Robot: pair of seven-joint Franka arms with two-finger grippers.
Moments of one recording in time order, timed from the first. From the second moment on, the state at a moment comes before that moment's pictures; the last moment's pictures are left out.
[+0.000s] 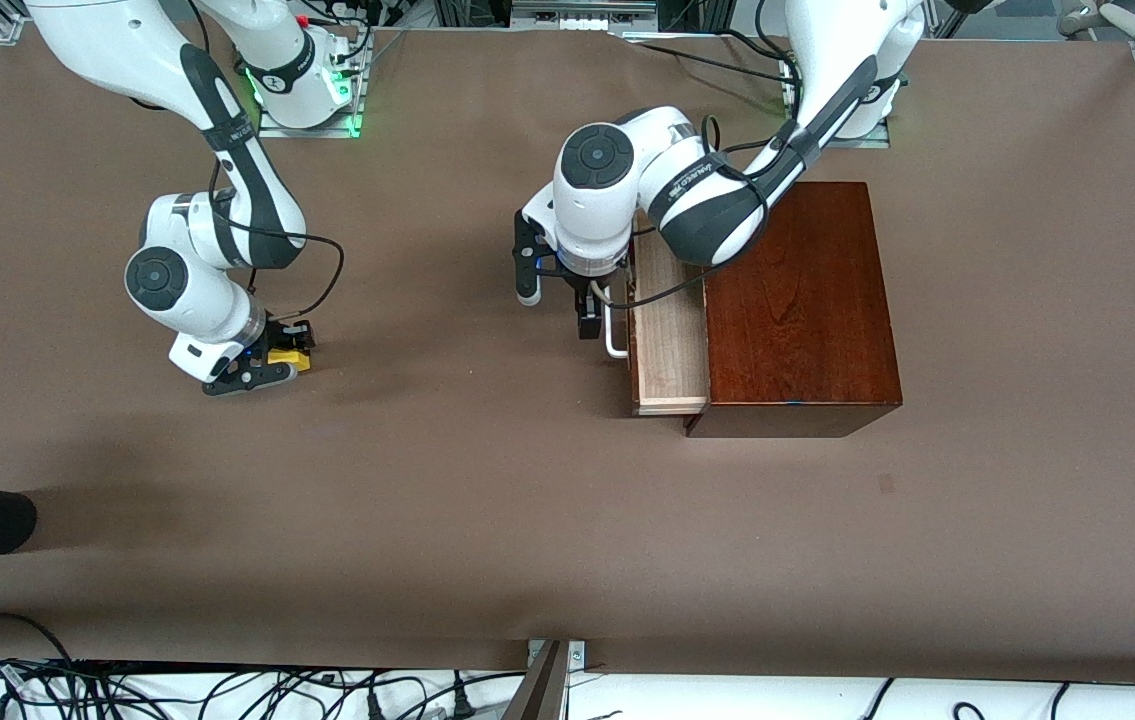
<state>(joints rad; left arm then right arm) -0.32 0.62 -0.56 -1.55 0.35 2.08 0.58 0.25 0.39 -0.12 -2.17 0.04 2.49 -0.13</state>
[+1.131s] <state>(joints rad) -0.22 0.60 -0.56 -1.57 0.35 1.83 0.82 0.24 0.34 -0.12 -2.03 0.04 2.31 -0.17</state>
